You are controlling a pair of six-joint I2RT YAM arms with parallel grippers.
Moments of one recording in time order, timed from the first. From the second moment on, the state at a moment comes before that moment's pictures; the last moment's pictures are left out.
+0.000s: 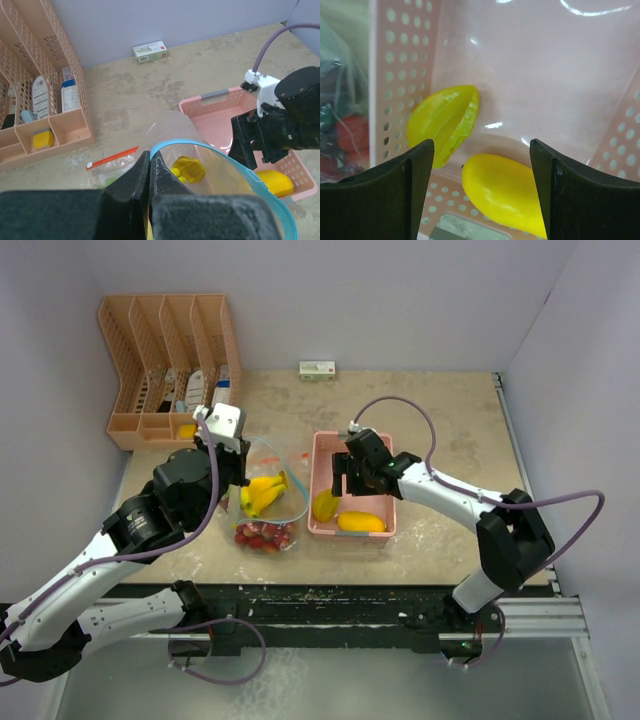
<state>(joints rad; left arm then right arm) -0.91 0.87 1.19 -0.50 -0.61 -0.09 0.67 1.57 1.12 -0.45 0.11 0.52</state>
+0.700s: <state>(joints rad) -0.91 0.87 1.18 -0.50 -0.60 -0.09 0.67 1.76 1.05 -0.23 -0.02 0.68</state>
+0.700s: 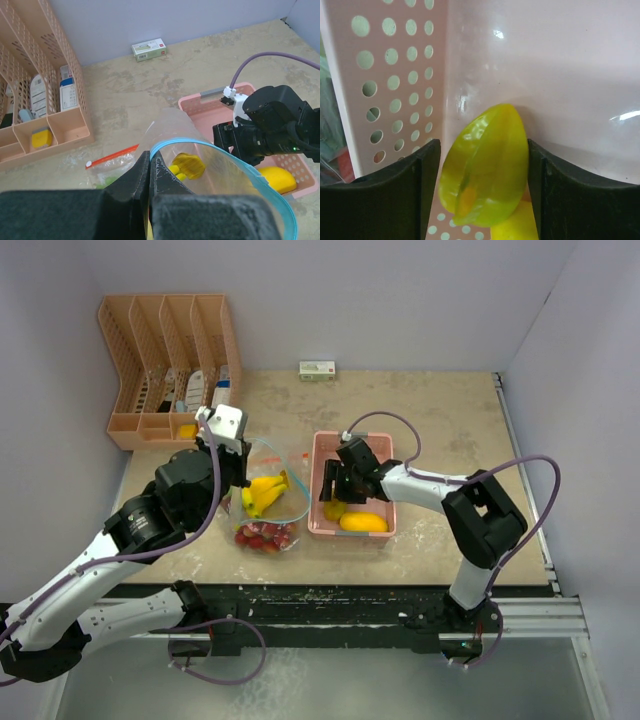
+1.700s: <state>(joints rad) -0.91 1.03 1.18 -0.45 -0.58 -0.13 0.67 1.10 1.07 -0.43 0.05 0.53</state>
